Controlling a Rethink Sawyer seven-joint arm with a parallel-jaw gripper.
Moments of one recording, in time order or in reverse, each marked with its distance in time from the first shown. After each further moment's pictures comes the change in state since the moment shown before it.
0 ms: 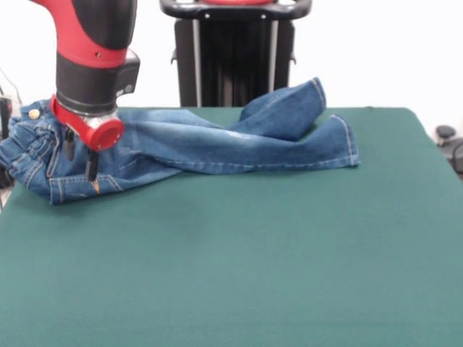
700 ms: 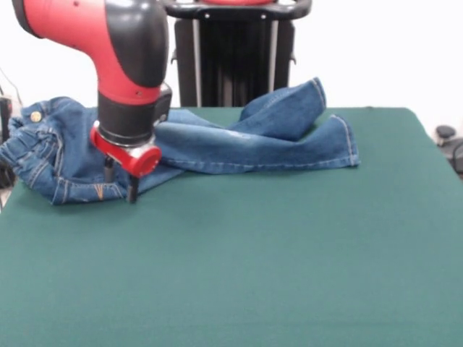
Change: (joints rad) arm 0.040 0.091 0.027 0.002 0.000 -0.028 0.000
